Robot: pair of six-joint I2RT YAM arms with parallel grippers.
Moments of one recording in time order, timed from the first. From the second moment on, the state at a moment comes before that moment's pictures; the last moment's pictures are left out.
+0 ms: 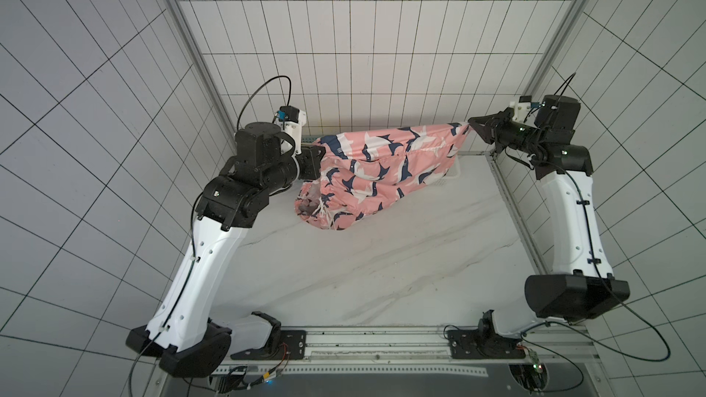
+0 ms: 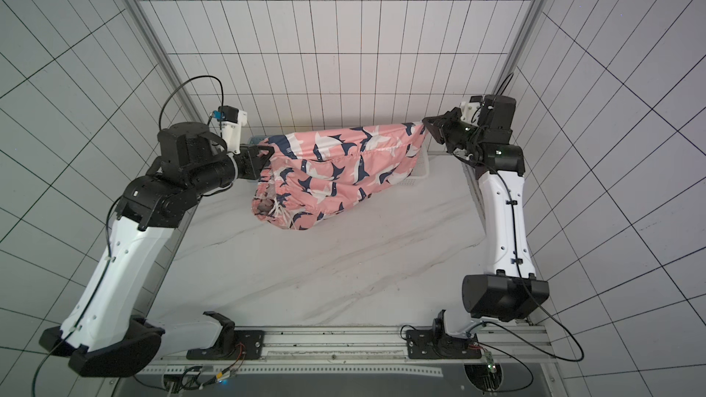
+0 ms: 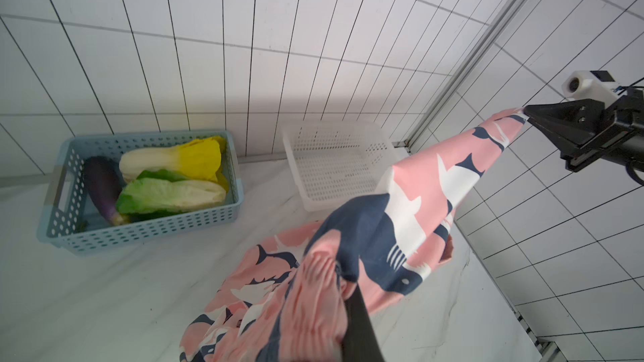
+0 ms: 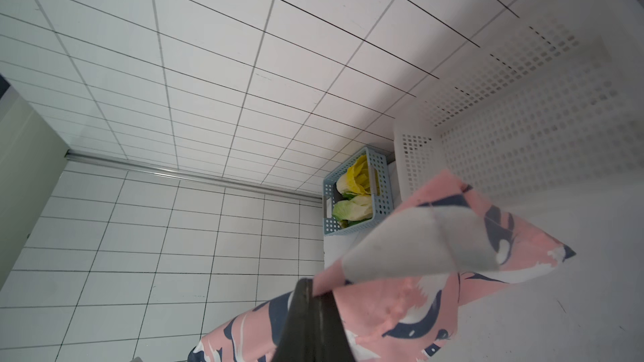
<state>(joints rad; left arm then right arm) -0.39 1.28 1.86 -0.88 0.16 -0.30 -0.02 1.57 1.98 -0.64 -0.70 0.98</state>
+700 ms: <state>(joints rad) -0.70 0.83 0.93 -0.69 0.48 -0.62 -0.22 0.99 1.19 -0.78 -0.56 0.92</state>
